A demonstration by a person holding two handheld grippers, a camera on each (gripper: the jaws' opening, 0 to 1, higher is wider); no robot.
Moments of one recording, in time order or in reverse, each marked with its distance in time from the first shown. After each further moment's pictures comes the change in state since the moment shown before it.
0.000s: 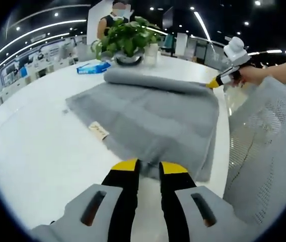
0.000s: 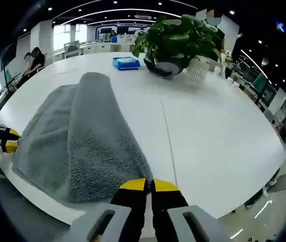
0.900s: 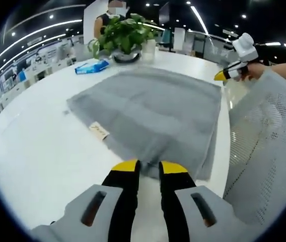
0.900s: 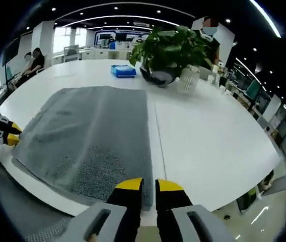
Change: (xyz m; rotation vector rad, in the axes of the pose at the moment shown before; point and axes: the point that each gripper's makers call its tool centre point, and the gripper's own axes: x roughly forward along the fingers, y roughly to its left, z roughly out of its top) left arm -0.003 0.001 -0.002 0.053 0.045 0.016; right arm -0.023 0.000 0.018 -0.046 -0.119 -0.026
